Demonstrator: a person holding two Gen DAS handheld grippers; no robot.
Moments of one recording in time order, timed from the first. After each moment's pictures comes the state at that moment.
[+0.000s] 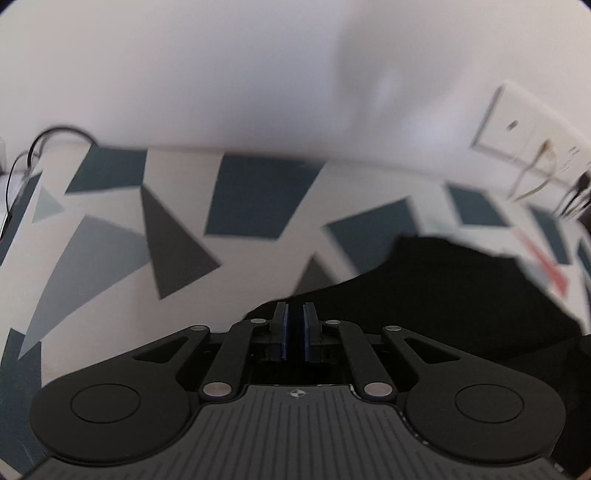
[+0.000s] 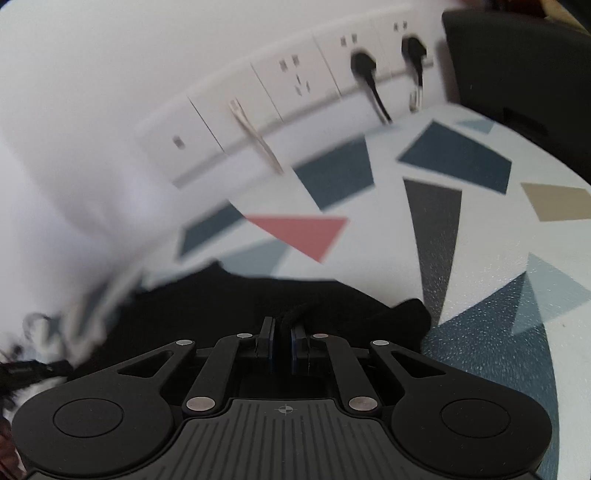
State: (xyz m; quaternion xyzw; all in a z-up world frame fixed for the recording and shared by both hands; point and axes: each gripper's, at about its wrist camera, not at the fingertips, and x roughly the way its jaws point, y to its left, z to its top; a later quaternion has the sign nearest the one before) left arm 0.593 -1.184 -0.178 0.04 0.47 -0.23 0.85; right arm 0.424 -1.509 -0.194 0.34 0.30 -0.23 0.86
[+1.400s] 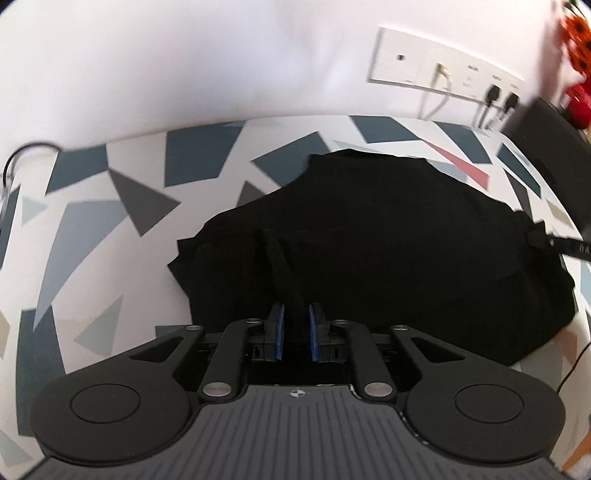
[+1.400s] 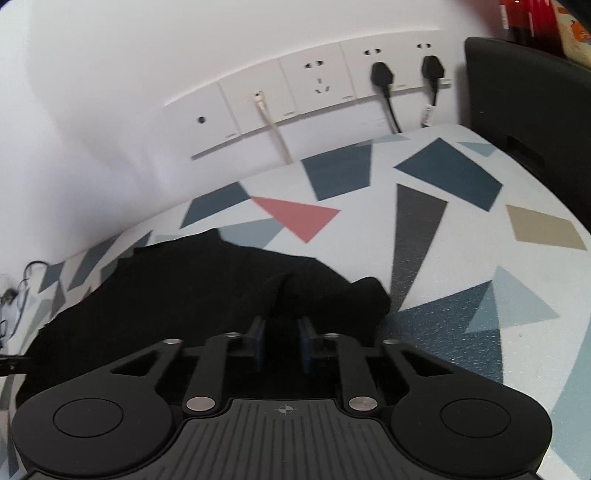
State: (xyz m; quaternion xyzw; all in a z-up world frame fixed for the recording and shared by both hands) left arm 0.499 -1.163 -0.147 0.14 0.46 -0.34 0.81; right arm 0.386 -1.492 -0.182 0.28 0.31 -0.20 0.89
